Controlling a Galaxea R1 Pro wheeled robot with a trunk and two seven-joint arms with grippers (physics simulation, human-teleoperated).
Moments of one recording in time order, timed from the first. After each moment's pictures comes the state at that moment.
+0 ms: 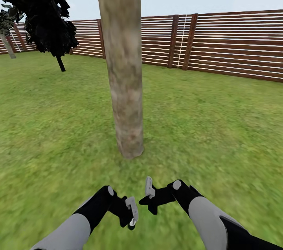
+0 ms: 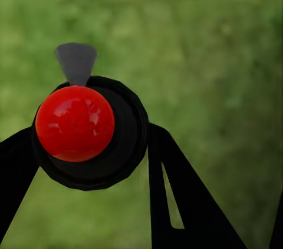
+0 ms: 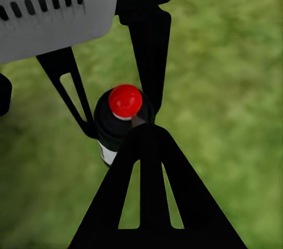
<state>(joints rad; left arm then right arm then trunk) -0.66 -0.13 -0.18 -0.49 -0.82 0.18 -0.94 -0.83 0.17 -0.42 -0.20 1.20 -0.36 0.98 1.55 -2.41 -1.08</state>
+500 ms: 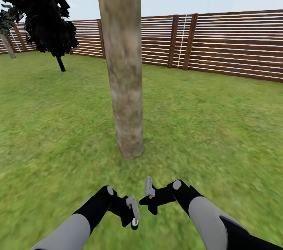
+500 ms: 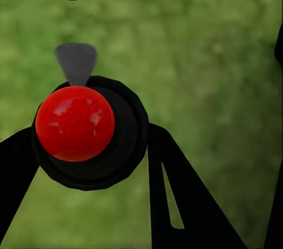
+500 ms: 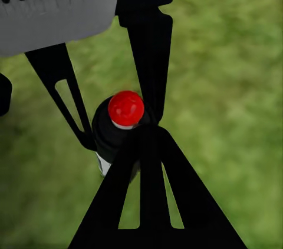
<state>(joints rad) -0.66 -0.13 -0.18 -0.48 -0.76 0.17 -0.95 -0.83 0.17 -0.42 -0.20 1.20 -0.36 0.98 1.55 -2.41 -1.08</state>
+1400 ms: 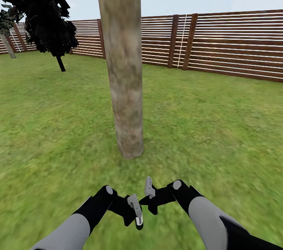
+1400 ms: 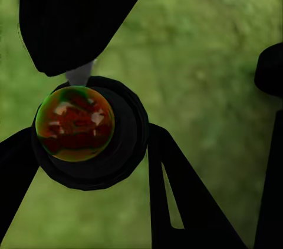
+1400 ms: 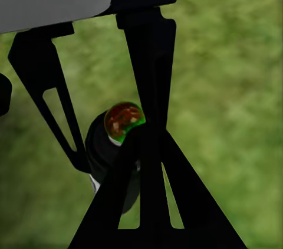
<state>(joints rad) -0.66 -0.13 -0.18 -0.48 -0.67 0.15 -0.97 -0.83 0.17 -0.42 -0.20 1.20 -0.36 0.98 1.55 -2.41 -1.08</state>
